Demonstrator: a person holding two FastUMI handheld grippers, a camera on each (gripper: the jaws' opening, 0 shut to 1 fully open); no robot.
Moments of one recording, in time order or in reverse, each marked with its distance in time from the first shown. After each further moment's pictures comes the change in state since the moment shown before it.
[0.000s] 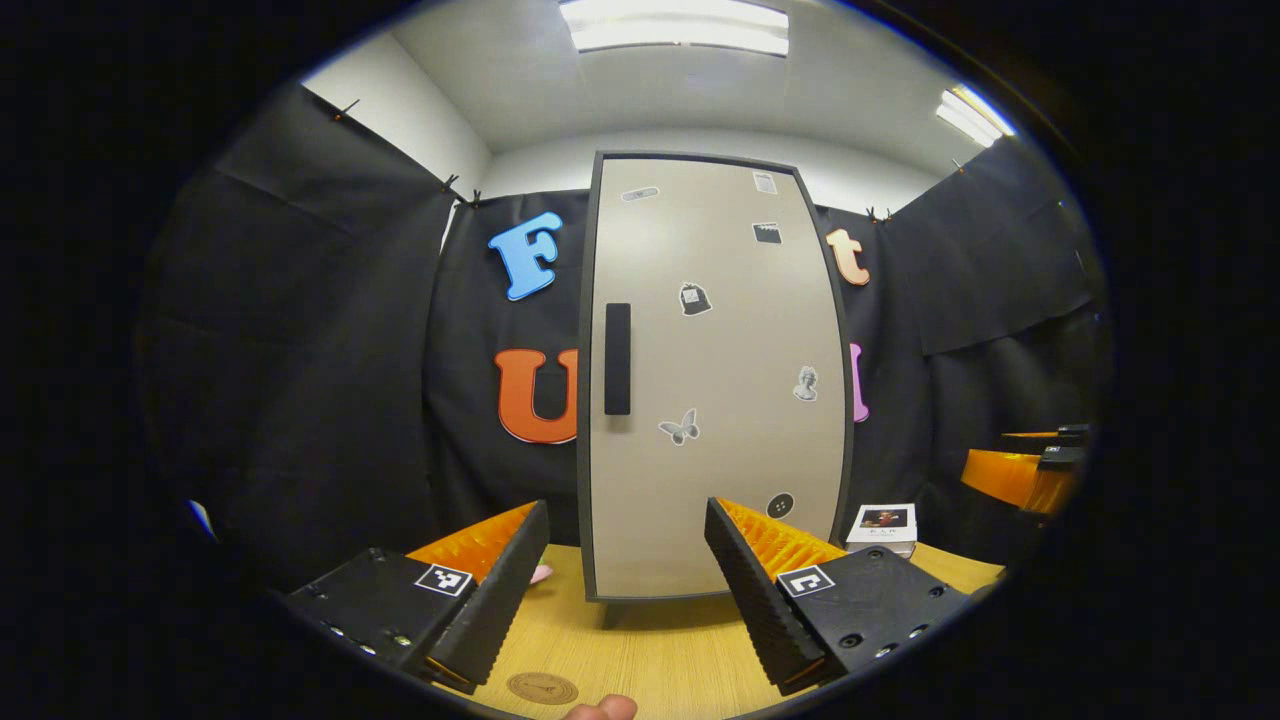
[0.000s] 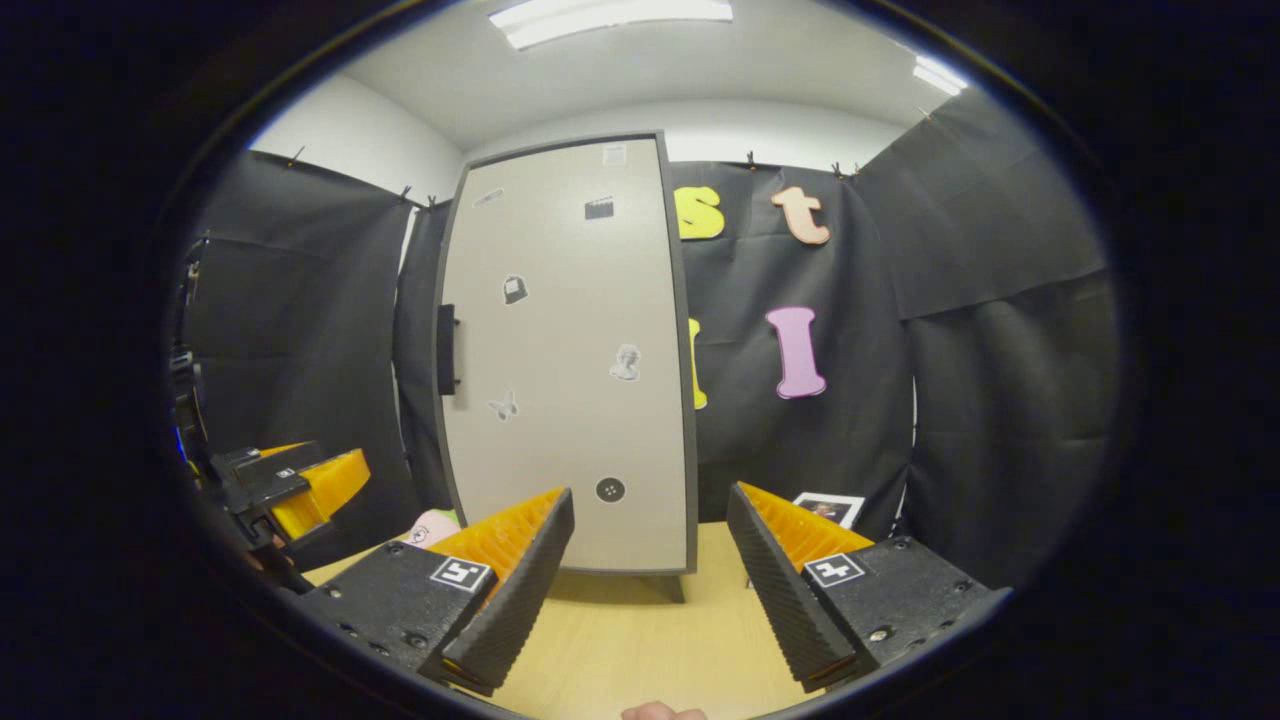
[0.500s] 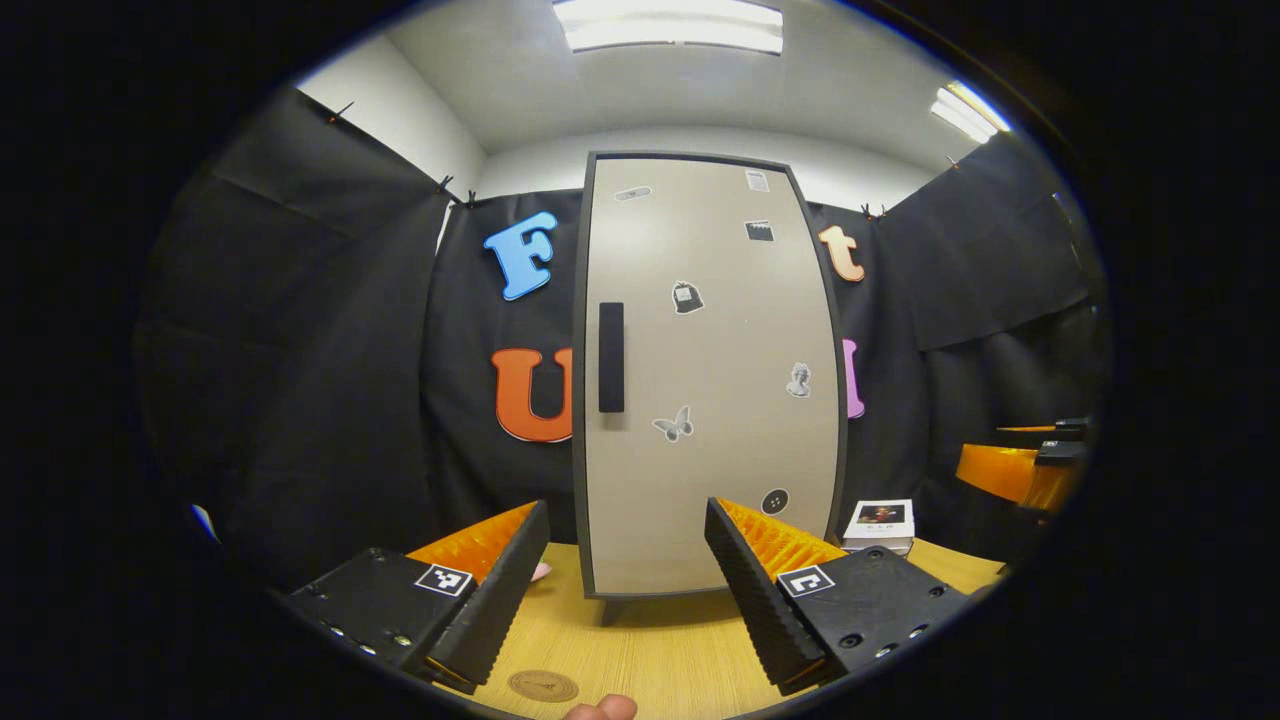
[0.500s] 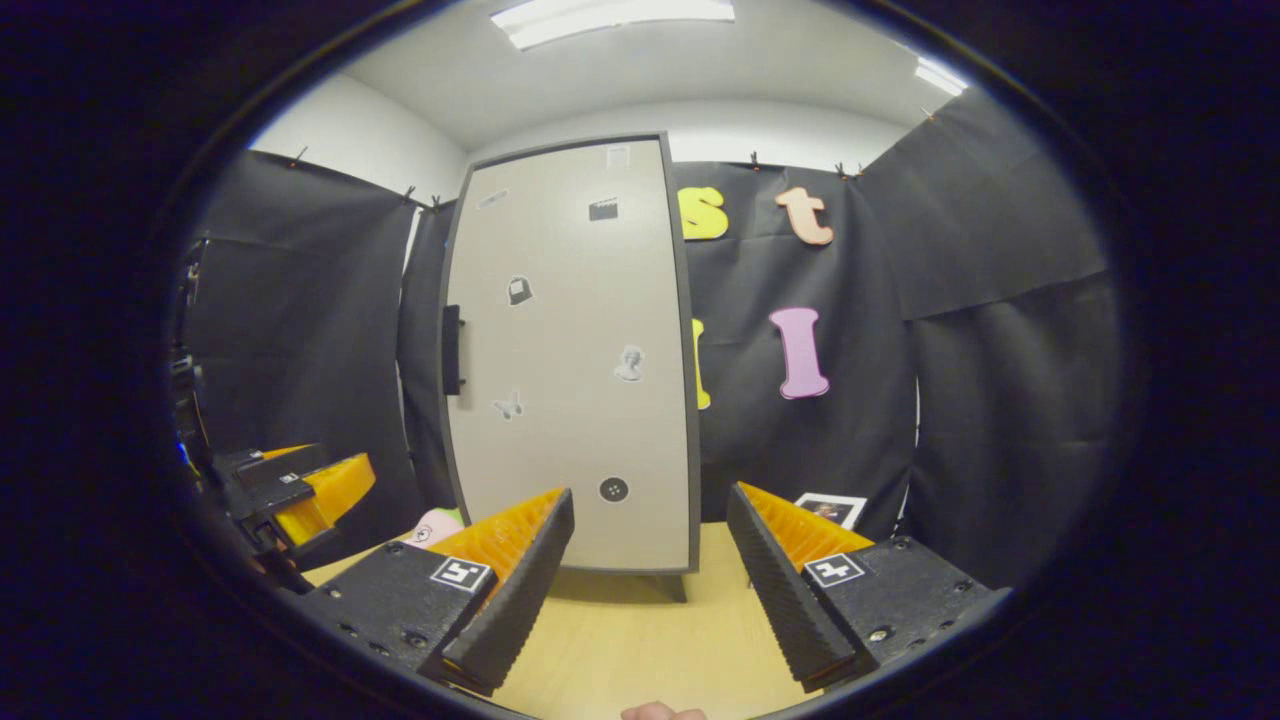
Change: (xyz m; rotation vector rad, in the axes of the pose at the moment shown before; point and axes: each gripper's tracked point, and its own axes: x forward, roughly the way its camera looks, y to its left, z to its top) left arm -0.007 -0.007 -0.002 0.003 0.012 -0.015; right arm -0.001 0.004 0.004 -0.005 -0.001 0.018
